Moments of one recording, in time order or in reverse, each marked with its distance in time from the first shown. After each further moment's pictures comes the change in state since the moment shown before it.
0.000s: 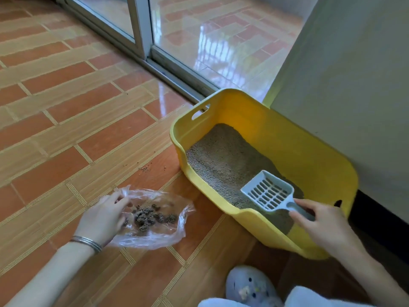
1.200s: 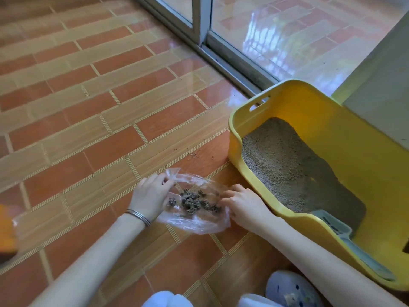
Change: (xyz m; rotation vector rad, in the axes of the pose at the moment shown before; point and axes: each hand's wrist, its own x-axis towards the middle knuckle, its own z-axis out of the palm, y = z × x) left_hand -0.007 -0.013 0.002 0.062 0.103 -0.027; right_hand 0.036 -0.135 0.165 -0.437 -0.375 -0.904
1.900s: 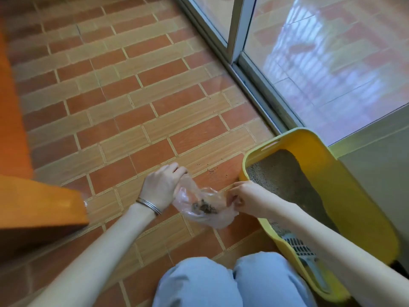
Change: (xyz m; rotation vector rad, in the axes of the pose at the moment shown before) left_hand 0.037 0.007 -0.208 -0.078 -0.036 -0.158; right_hand 0.014 -0.032 -0.216 0.227 -0.294 -0.132
